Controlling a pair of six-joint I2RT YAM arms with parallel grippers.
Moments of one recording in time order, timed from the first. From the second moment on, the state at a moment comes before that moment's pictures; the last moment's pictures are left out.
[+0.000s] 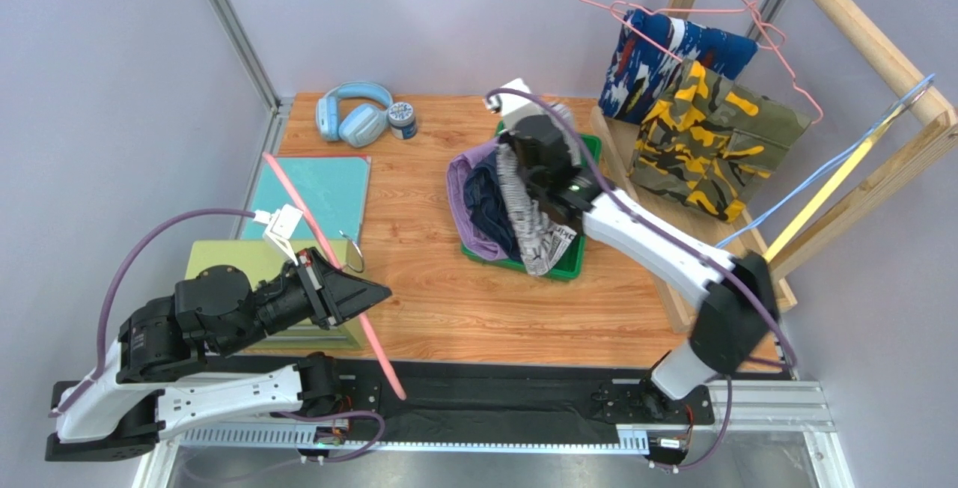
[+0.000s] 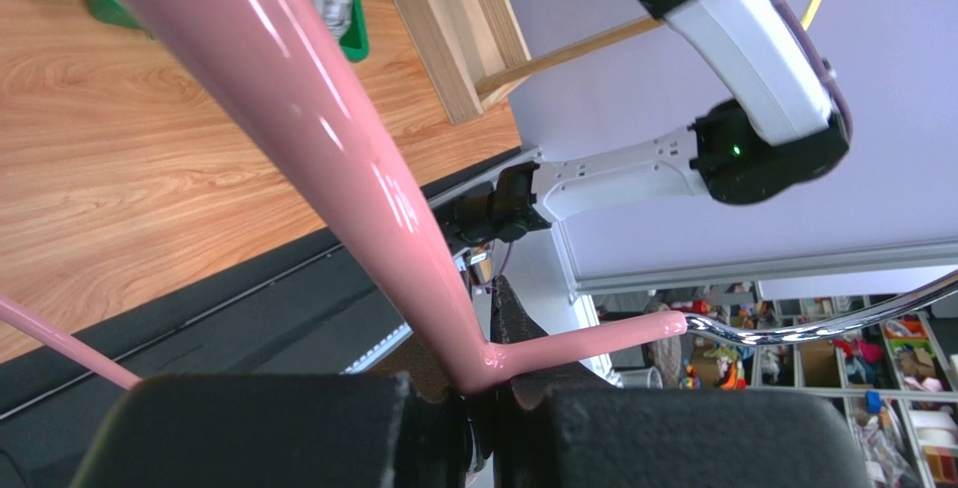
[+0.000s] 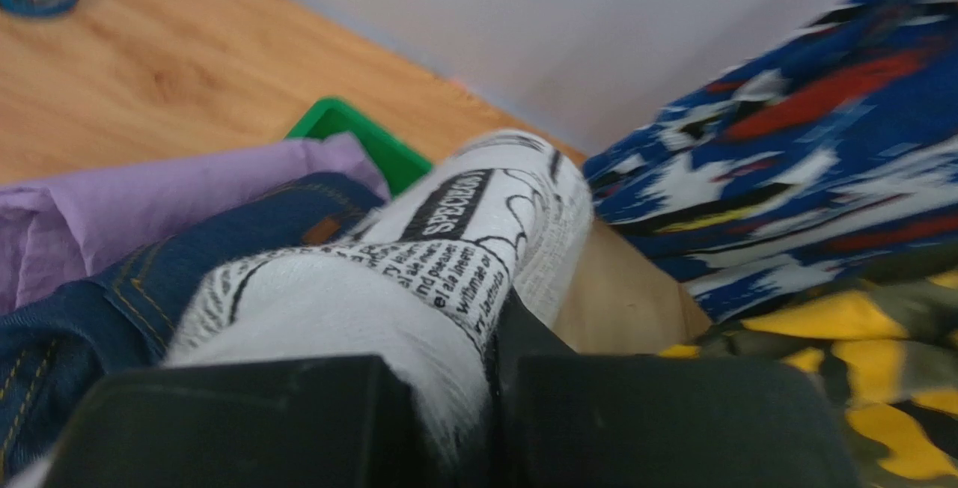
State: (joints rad) left arm -1.24 0.47 1.14 -0.91 -0.29 -1.07; right arm 0.73 1.50 1.34 -0.06 0.65 -0.33
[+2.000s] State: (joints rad) left arm -1.24 0.60 1.10 -0.63 -0.10 -1.11; right arm 1.40 1.04 1.09 -0.21 -0.32 0.53
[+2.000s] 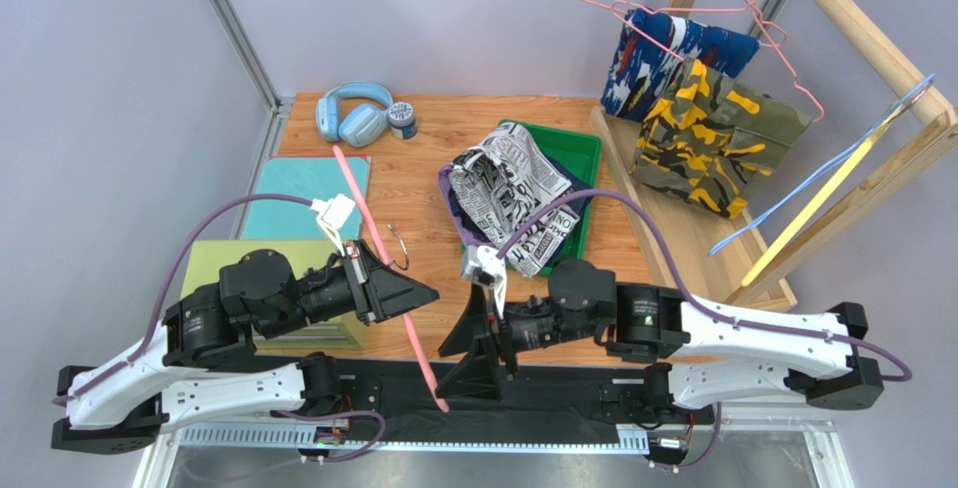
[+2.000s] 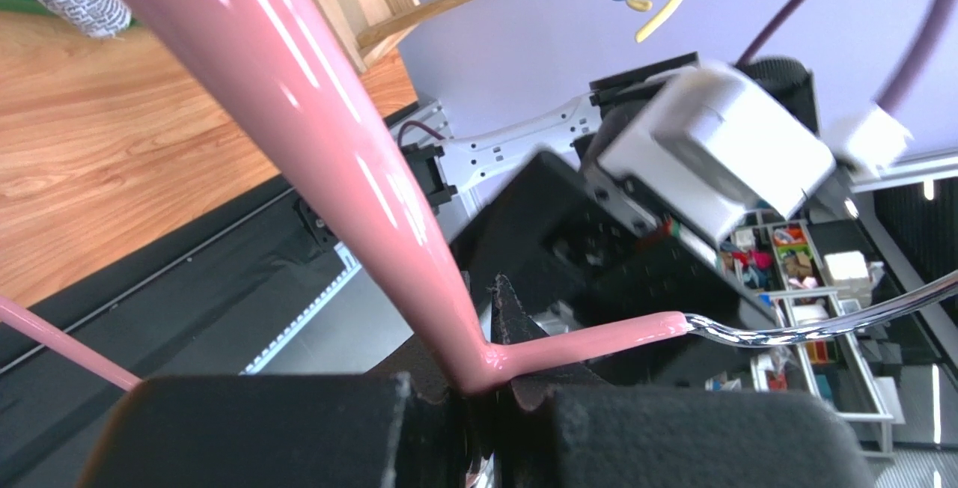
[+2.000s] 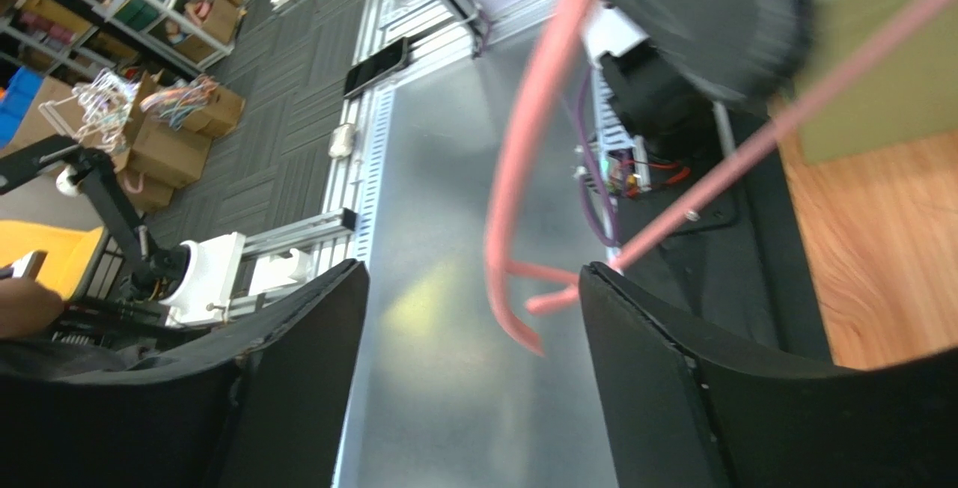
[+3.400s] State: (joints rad) left arm -1.24 0.32 0.92 -0.62 -0.19 -1.12; right arm 1.47 0.99 1.07 -0.34 0.44 0.76
